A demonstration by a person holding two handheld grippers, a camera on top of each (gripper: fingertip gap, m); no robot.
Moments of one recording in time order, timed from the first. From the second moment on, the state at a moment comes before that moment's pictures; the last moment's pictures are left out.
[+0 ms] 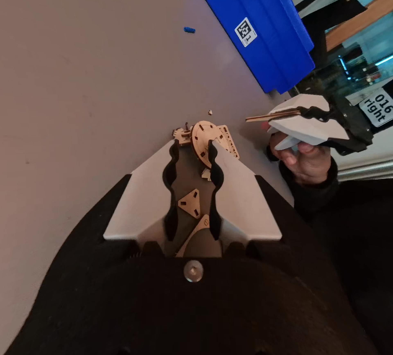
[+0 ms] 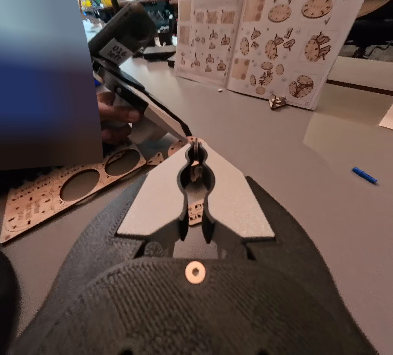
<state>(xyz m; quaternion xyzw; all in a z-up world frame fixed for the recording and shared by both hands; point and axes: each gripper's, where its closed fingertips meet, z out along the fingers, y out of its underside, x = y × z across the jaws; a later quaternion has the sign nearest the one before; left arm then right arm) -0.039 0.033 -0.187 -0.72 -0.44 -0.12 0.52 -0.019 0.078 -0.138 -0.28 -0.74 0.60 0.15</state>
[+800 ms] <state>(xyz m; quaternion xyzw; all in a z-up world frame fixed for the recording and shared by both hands) -0.028 0.061 -0.138 -0.72 -0.33 0.02 0.61 -0.024 0.081 -0.125 -0.33 -0.69 0.63 0.16</state>
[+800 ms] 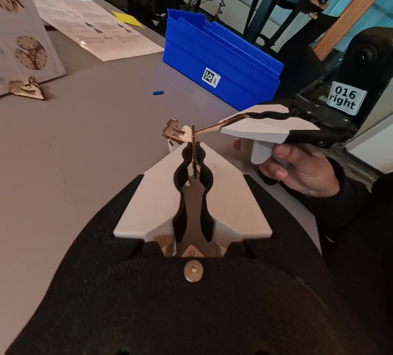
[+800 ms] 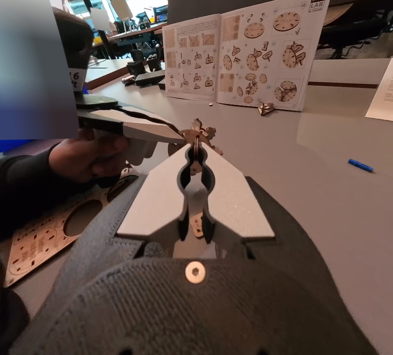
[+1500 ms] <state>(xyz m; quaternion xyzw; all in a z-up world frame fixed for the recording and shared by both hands) -0.030 0.059 -0.117 -0.67 -0.35 0.15 0.64 -0.028 0.078 -0.103 -0.38 -0.58 0.71 0.13</state>
